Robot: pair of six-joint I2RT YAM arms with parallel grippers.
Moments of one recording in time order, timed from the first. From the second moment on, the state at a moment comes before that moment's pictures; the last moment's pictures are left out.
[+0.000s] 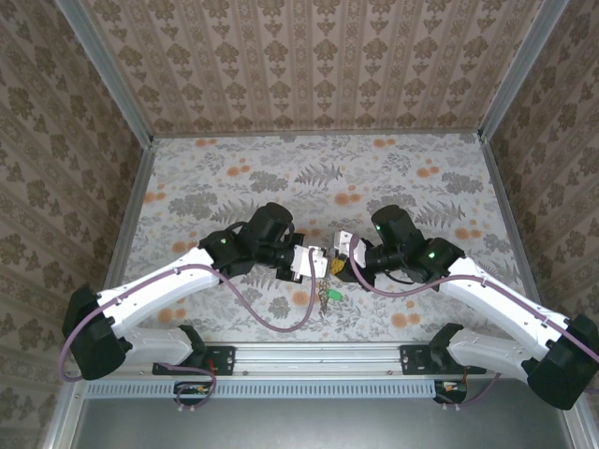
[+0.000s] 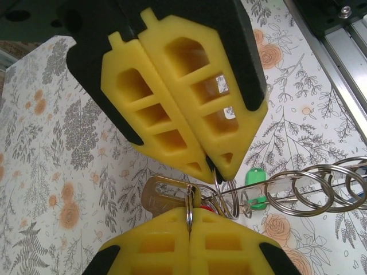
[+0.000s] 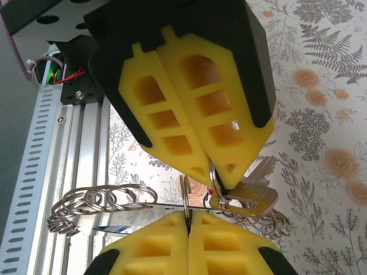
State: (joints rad) left arm -0.96 1.23 0.99 -0.49 0.39 0.91; right arm 0.66 1.05 0.84 -0.53 -0.58 -0.44
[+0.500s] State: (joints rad) left arm -0.99 1.21 0.95 -0.45 0.38 0.95; right arm 0.63 1.08 0.84 -0.53 -0.58 -0.36
